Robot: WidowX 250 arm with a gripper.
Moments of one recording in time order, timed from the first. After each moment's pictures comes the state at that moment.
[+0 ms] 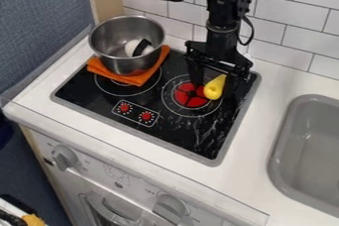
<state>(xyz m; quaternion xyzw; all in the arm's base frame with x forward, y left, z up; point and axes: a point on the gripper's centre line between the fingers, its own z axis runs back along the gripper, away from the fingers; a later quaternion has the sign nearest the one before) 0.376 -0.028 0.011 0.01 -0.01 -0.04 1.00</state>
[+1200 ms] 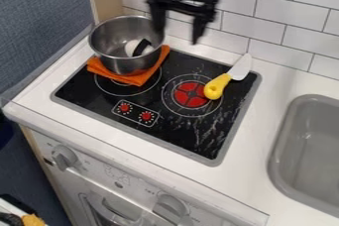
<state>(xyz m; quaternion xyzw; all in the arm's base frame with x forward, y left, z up) 0.358 0.039 0.105 0.04 -0.07 0.02 1.00</state>
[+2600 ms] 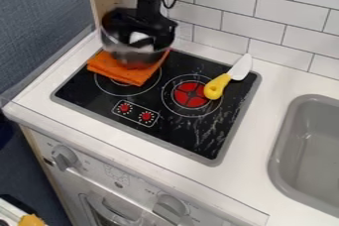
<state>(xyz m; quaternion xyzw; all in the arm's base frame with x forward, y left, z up) 0.393 0.119 0.020 0.09 0.05 0.13 0.99</state>
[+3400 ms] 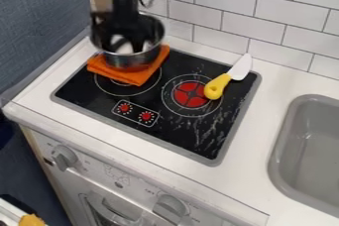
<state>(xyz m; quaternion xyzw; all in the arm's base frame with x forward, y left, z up) 0.358 0.132 0.053 0.06 0.00 0.19 0.98</state>
